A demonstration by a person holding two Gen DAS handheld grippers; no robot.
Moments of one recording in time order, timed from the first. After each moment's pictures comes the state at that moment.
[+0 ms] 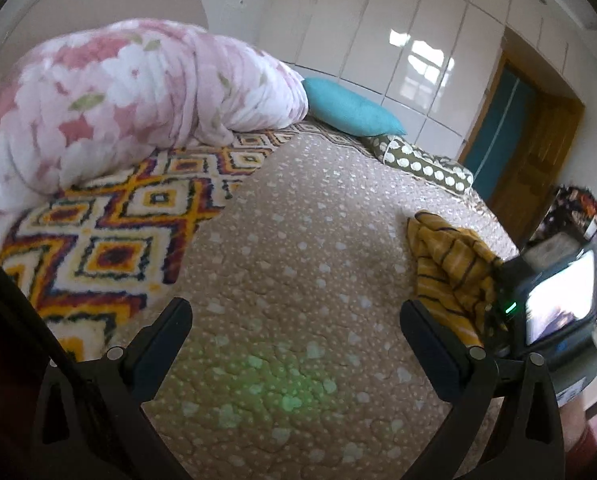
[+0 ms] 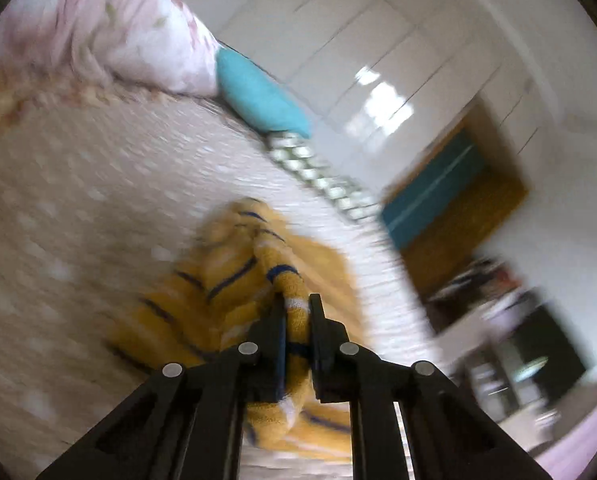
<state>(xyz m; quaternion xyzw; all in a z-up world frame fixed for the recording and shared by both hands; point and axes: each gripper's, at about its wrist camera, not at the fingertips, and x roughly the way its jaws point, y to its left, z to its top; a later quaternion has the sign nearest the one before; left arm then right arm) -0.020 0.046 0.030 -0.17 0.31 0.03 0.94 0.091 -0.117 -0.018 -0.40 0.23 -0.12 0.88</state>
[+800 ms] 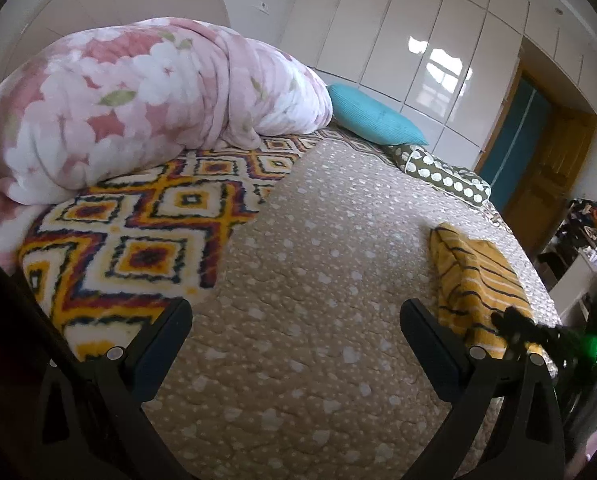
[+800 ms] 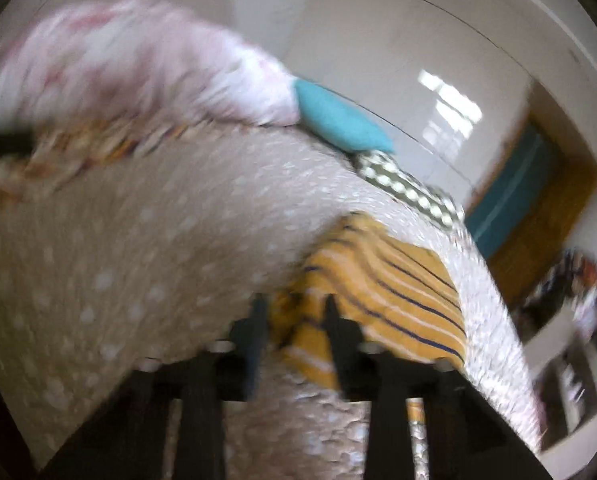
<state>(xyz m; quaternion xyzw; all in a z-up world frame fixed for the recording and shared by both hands) -0.026 0.071 0.030 -0.17 0.30 0.06 0.94 0.059 -0.133 0.016 -0.19 0.28 0.07 0.94</state>
